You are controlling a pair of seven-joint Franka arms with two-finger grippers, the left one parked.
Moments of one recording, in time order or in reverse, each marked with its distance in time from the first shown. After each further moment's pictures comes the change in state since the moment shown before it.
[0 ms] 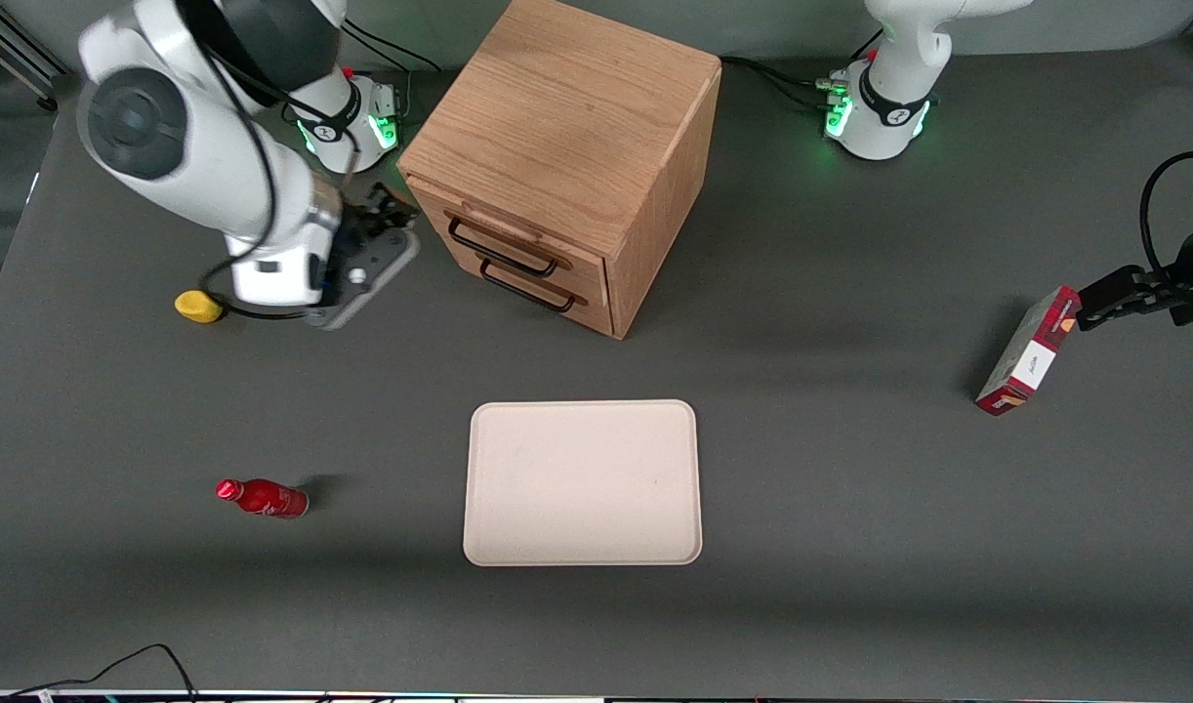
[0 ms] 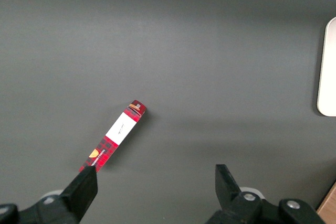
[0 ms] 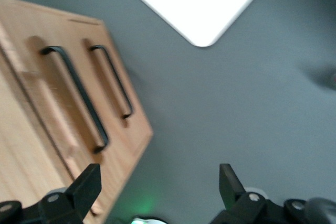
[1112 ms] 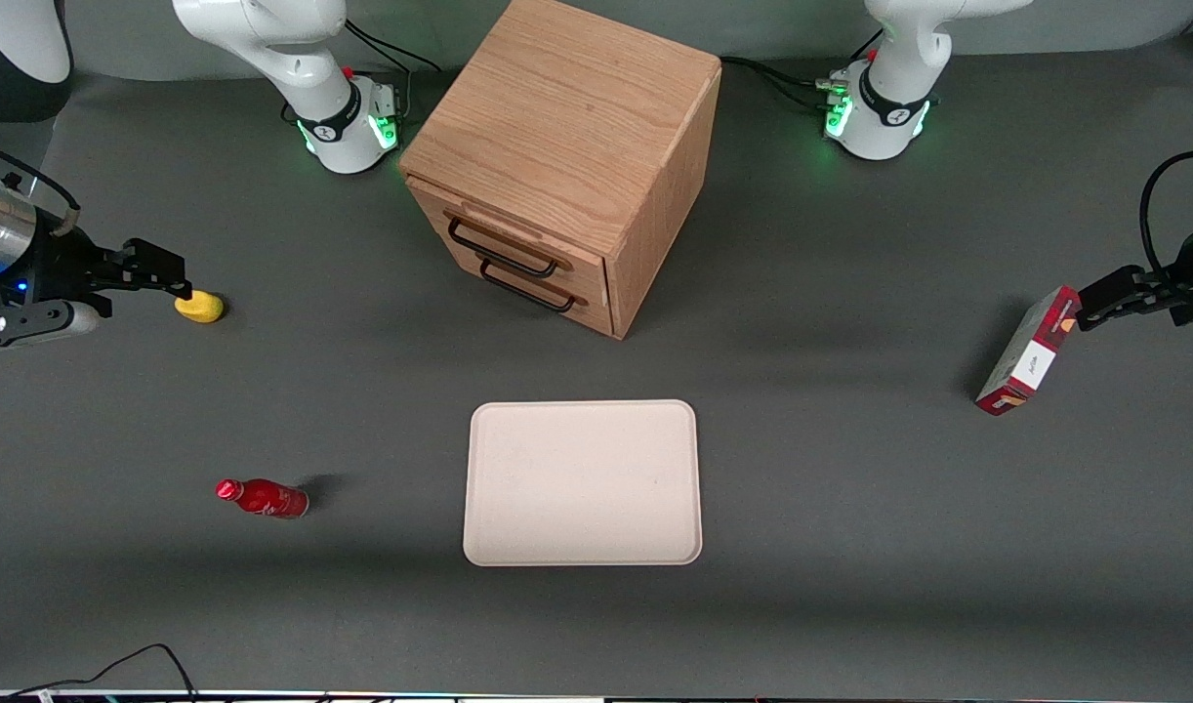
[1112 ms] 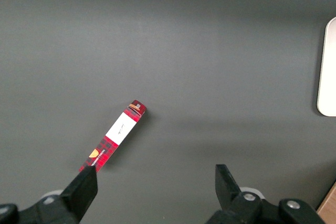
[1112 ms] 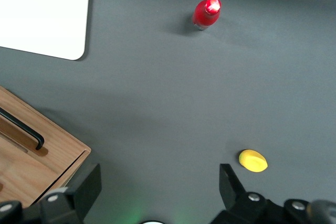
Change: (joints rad) arm -0.177 -0.061 -0.202 -0.014 -0.052 0.009 0.117
